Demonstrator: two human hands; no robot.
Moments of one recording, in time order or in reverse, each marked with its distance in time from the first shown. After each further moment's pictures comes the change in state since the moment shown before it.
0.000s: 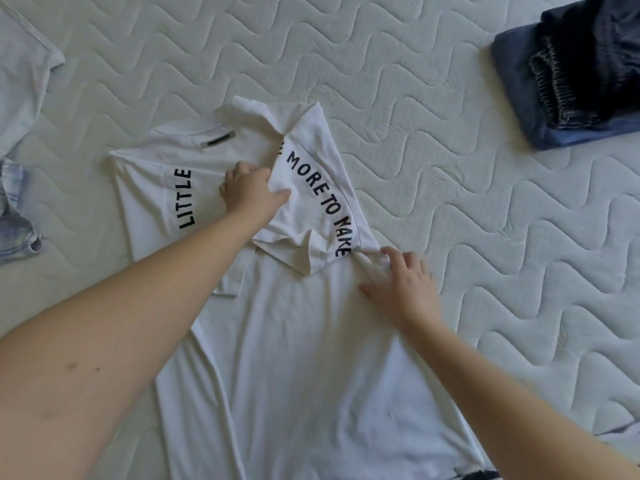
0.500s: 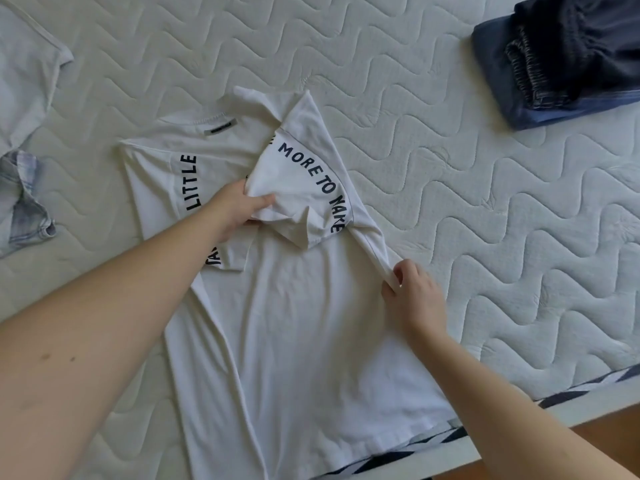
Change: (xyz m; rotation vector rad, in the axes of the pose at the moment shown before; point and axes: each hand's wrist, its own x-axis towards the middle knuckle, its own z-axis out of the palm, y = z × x) left_hand -0.050 -0.040 -0.016 -0.791 -0.353 -0.171; right_hand -0.062 0.022 0.014 0.030 0.169 0.057
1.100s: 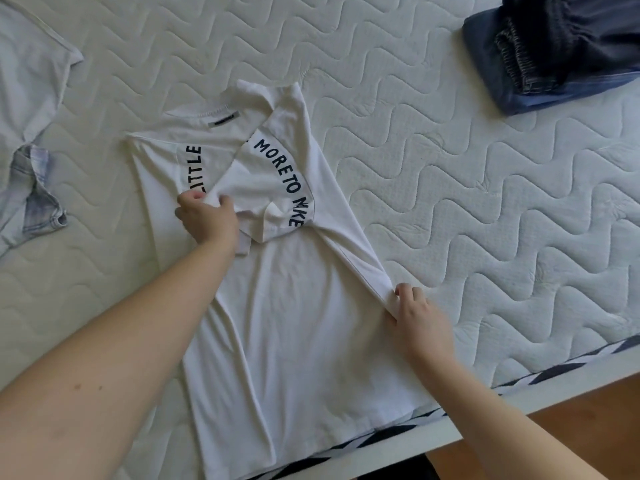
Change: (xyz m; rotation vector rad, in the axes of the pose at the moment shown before) left_hand -0.033 -0.050 0.007 0.007 0.841 -0.013; right_hand -0.068 0.023 0.008 -0.318 -0.173 -0.062
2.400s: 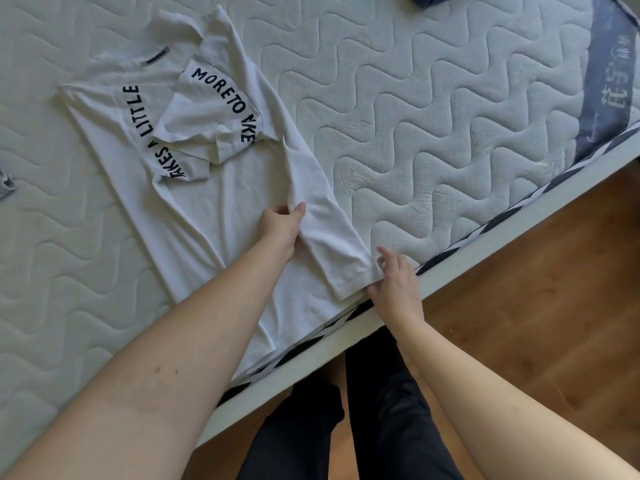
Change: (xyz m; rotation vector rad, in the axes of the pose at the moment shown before) left_hand -0.204 -0.085 0.012 -0.264 -0.723 -0.253; right_hand -0.144 0.012 0.092 0.492 0.152 0.184
